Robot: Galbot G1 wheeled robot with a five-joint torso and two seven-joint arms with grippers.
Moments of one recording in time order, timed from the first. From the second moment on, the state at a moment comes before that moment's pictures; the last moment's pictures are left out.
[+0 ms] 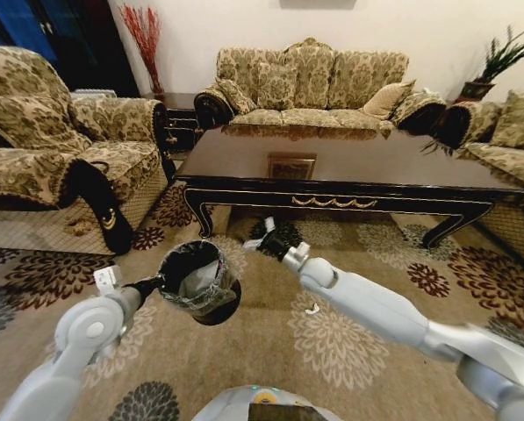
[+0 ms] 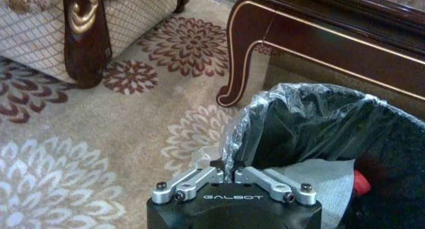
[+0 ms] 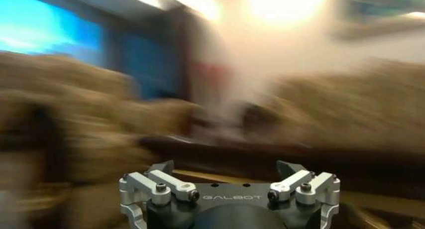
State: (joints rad) left arm 1.49 -0.89 -0.83 -2.29 -1.41 0.72 -0.76; right arm -0.46 0.92 -0.48 1.66 0.82 0.17 0.39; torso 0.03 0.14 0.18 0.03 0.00
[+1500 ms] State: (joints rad) left arm 1.57 -0.89 -0.88 -2.38 -1.41 0.72 -0.77; right arm -0.81 1.32 0.05 1.11 1.22 -0.41 0.99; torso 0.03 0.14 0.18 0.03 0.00
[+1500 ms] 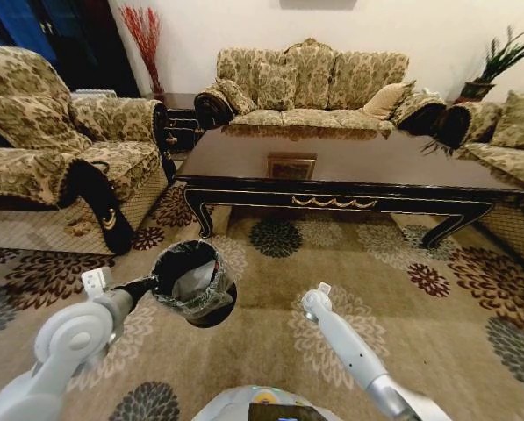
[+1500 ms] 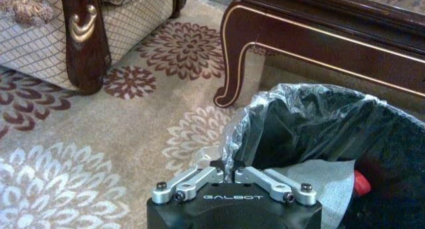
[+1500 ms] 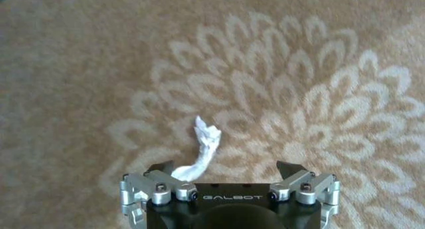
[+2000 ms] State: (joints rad) left arm 1.59 -0.89 -0.88 -2.39 -1.40 0.72 -0.77; right arm -0.74 1.36 0.07 1.00 1.17 -0.38 0.92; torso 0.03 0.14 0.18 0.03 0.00
